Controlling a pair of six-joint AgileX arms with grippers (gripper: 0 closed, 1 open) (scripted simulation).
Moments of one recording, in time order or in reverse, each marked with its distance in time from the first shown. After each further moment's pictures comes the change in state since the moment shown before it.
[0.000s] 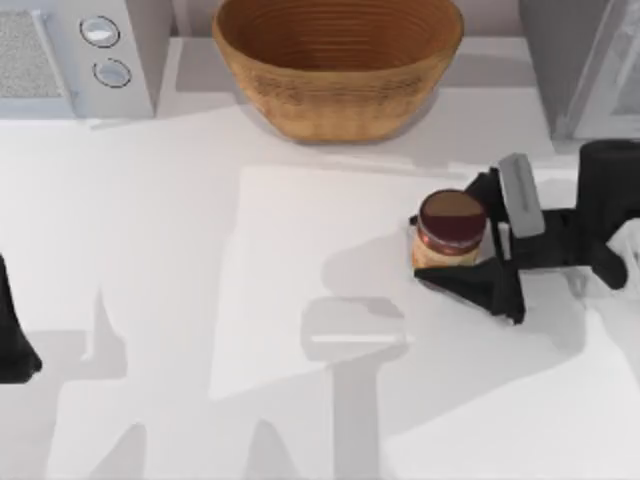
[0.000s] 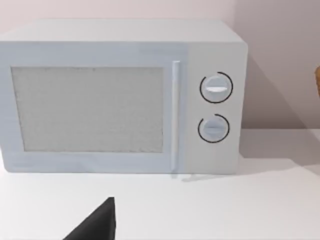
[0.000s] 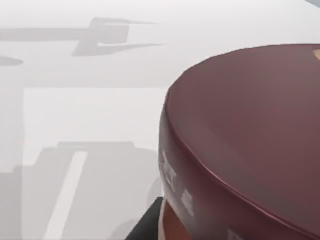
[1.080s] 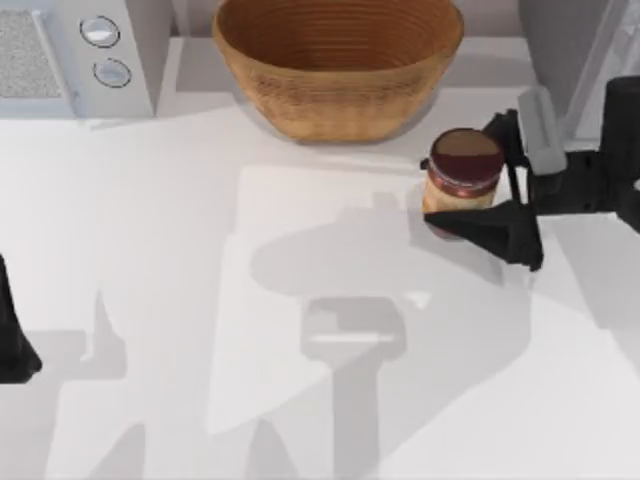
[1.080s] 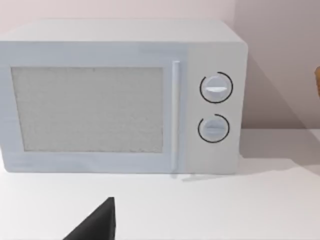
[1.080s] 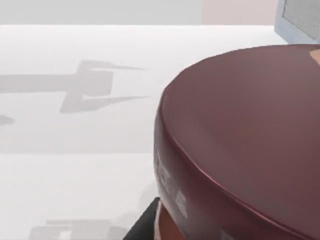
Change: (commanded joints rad) left arm 0.000 0.000 0.000 0.000 0.000 0.000; right arm -0.022 -0.208 0.034 -0.225 0.010 0.001
